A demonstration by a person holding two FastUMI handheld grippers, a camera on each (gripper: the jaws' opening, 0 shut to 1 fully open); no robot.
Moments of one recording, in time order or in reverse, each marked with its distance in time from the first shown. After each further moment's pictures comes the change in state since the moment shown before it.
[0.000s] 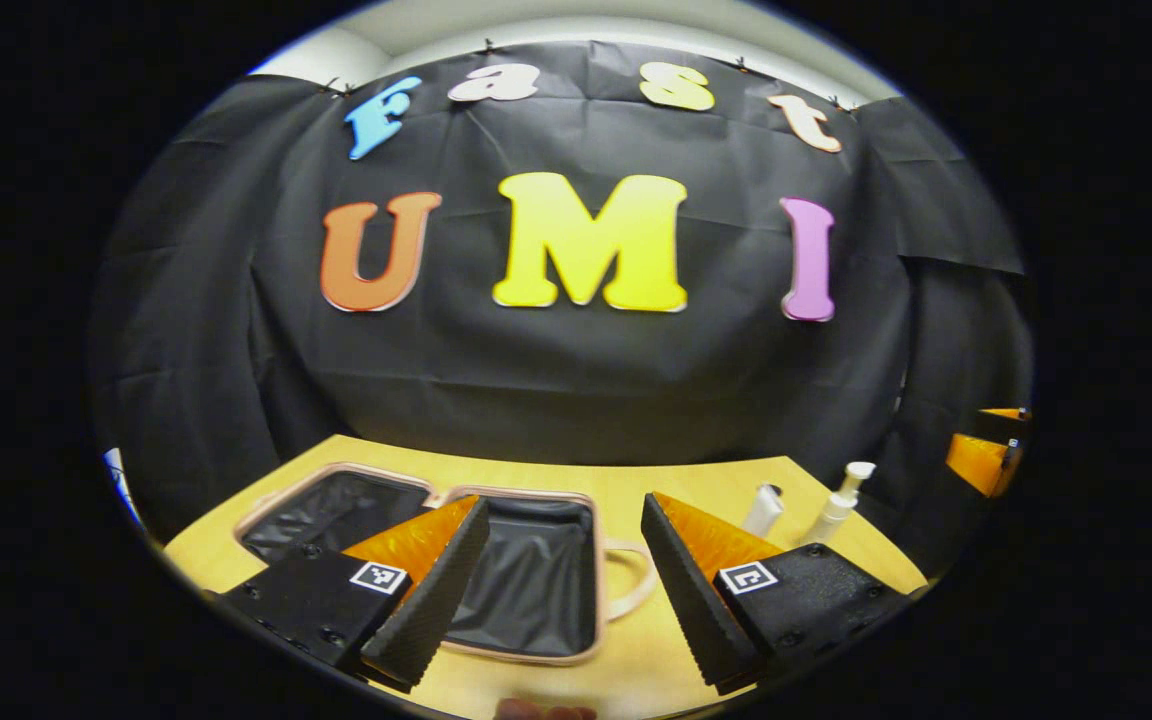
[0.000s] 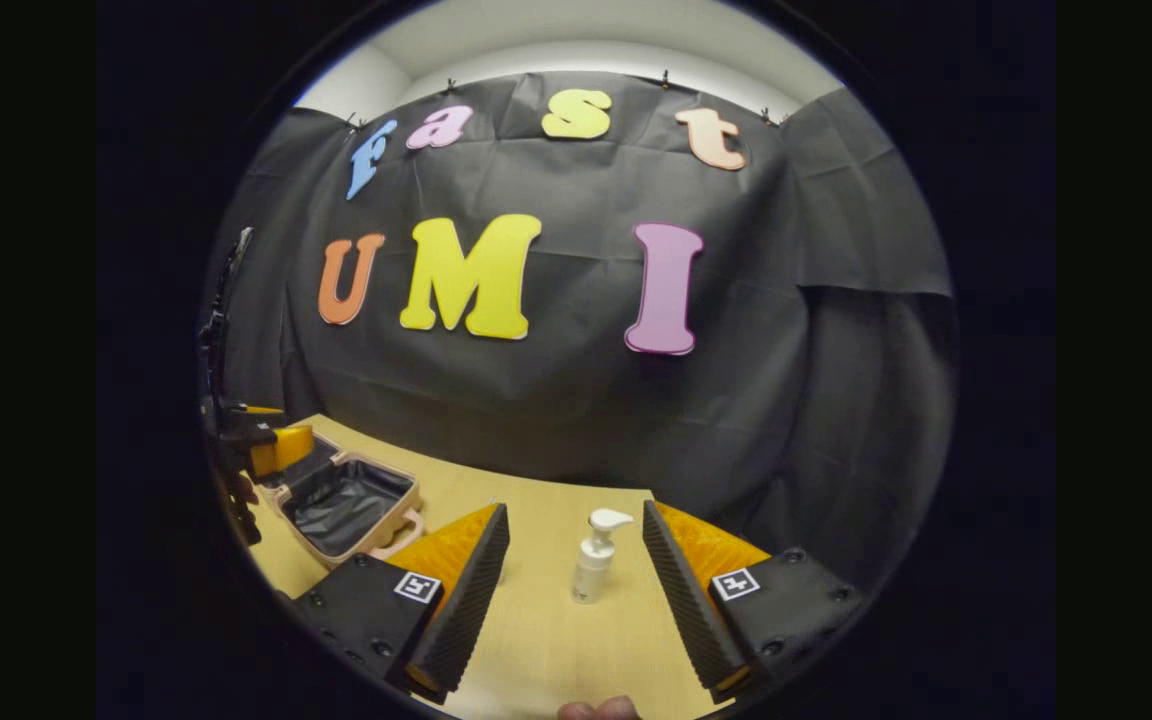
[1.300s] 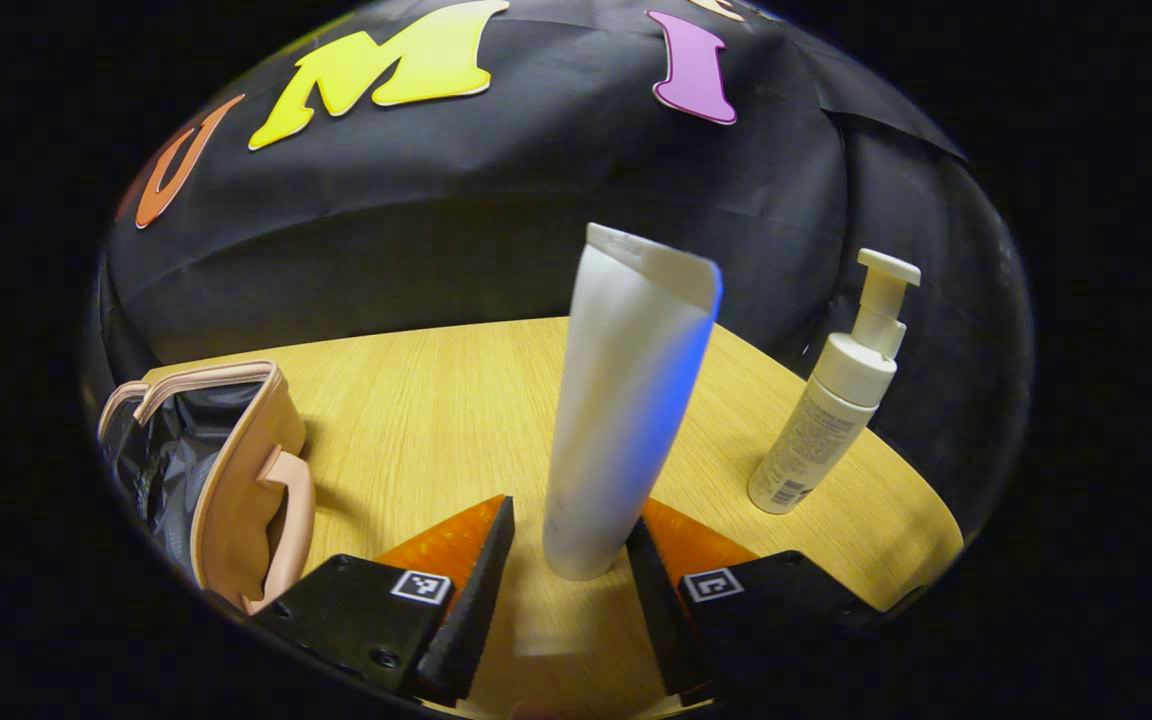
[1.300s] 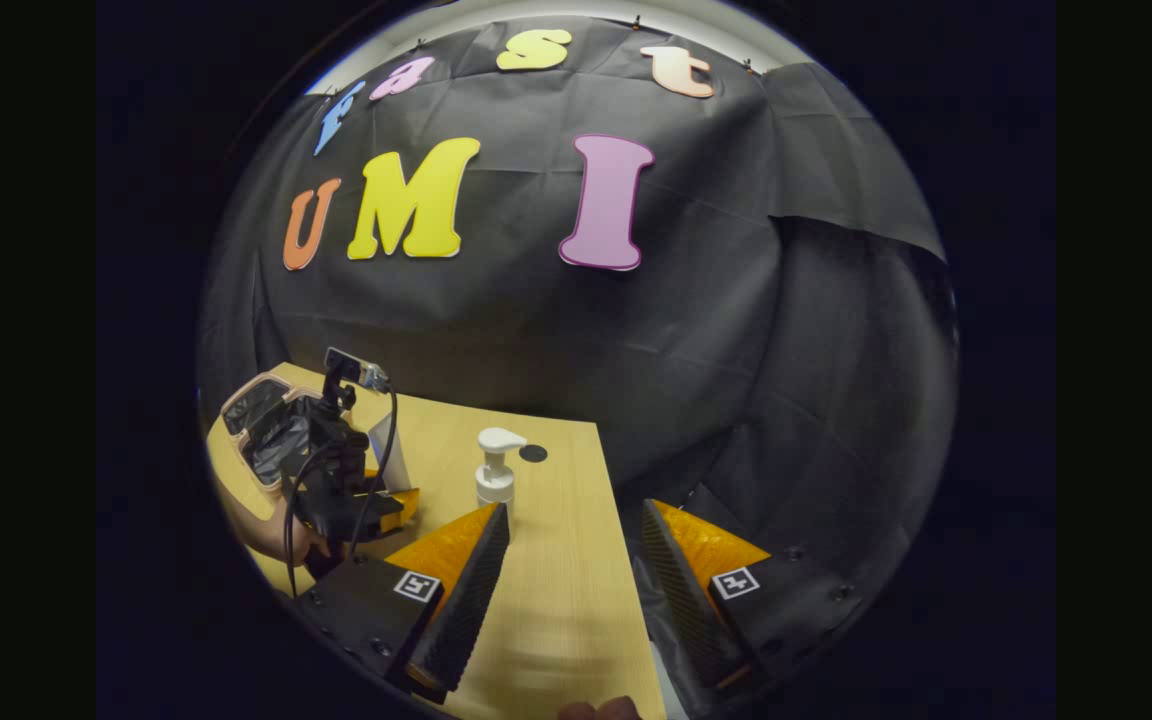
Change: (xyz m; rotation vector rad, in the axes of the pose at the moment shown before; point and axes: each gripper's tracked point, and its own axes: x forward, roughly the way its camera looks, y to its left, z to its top) left arm 0.175 -0.168 -0.182 0.083 0.328 -0.270; right arm 0.026 -0.094 -0.065 -0.019 0.198 -0.072
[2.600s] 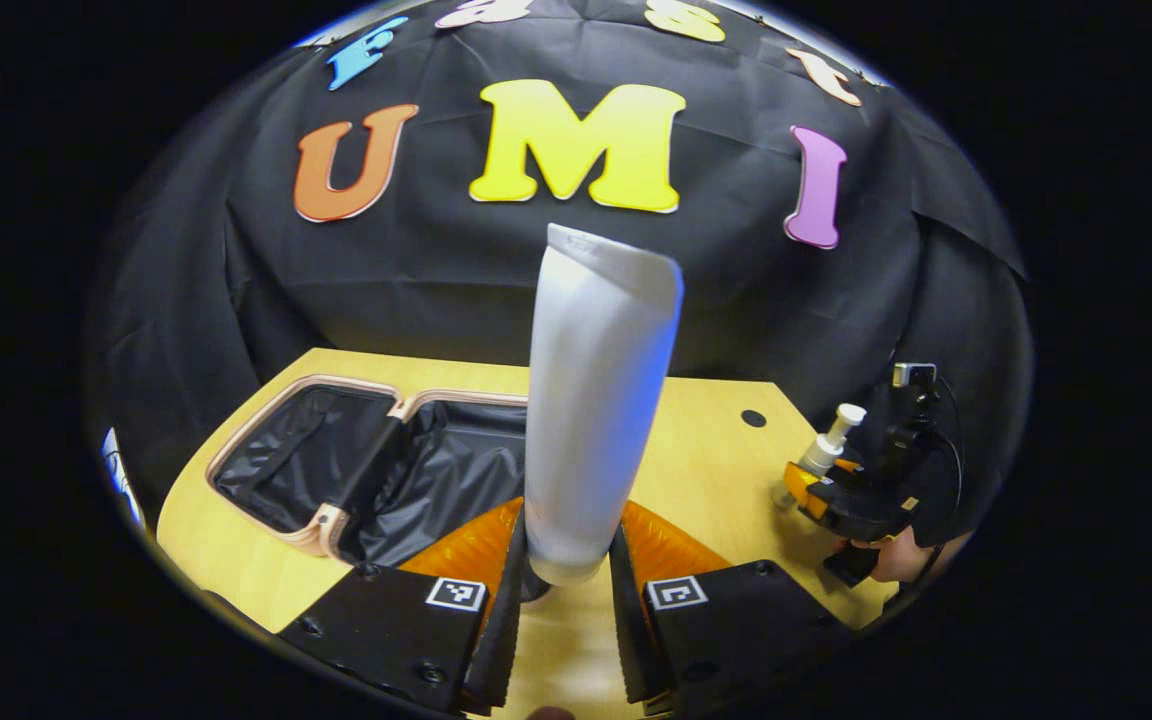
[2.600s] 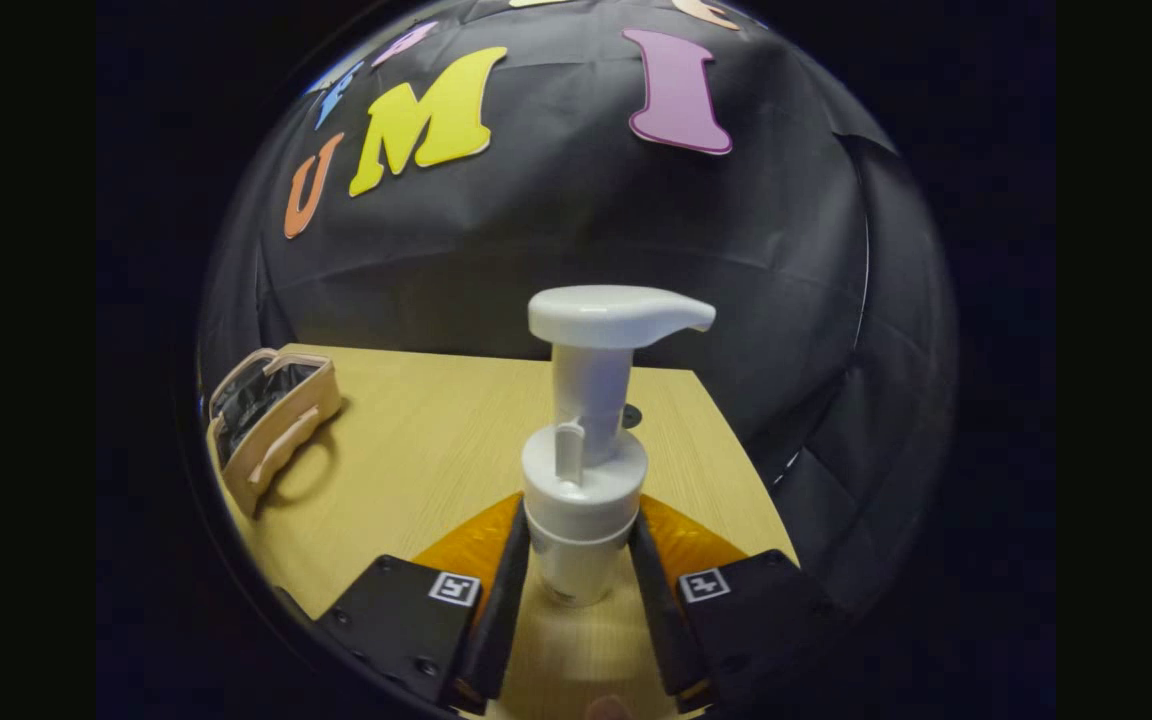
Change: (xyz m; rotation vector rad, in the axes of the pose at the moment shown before) left arm -0.255 0.146 0.052 -0.205 -0.036 0.288; right arm 0.197 0.107 -0.091 0.053 0.093 0.147
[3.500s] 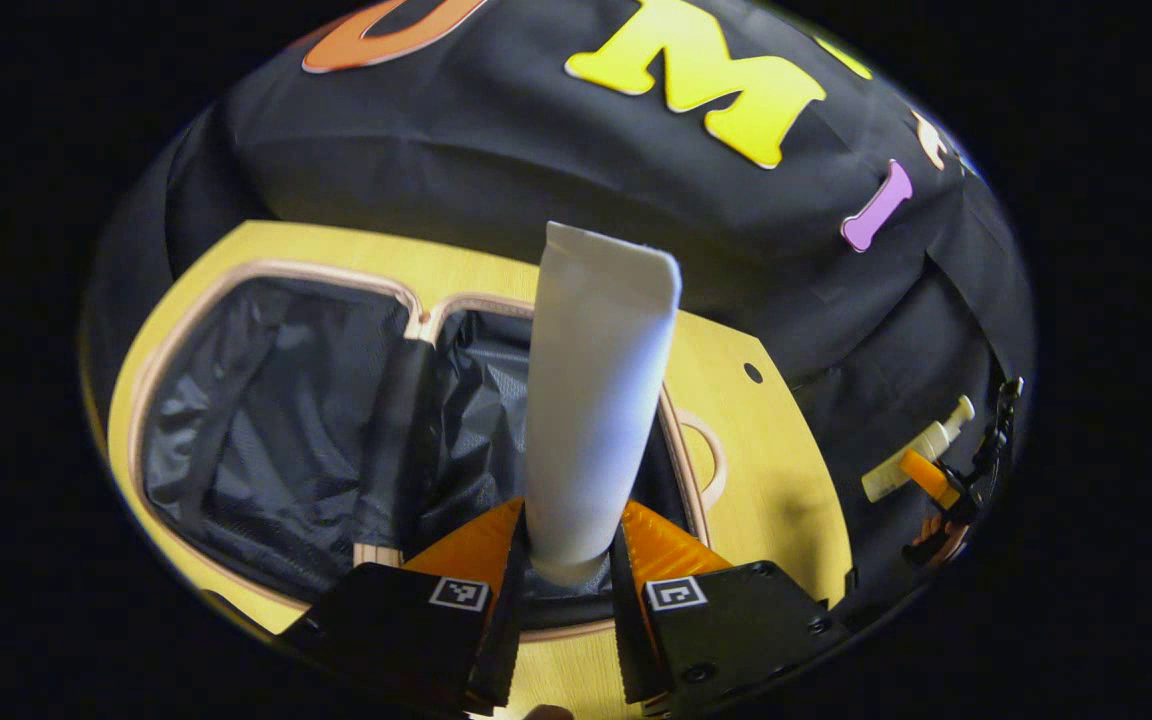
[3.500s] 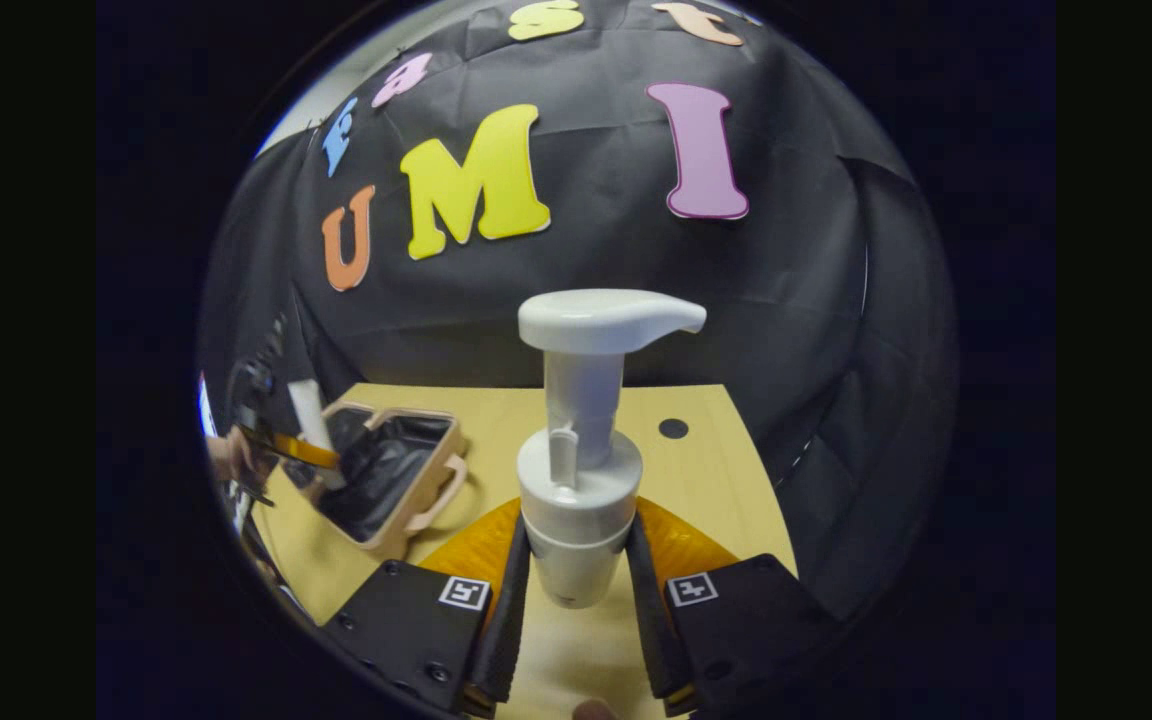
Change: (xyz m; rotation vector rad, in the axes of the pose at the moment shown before) left arm 0.106 0.120 -0.056 -0.184 0.436 -0.370; right arm -0.198 0.084 0.091 0.120 0.050 0.146
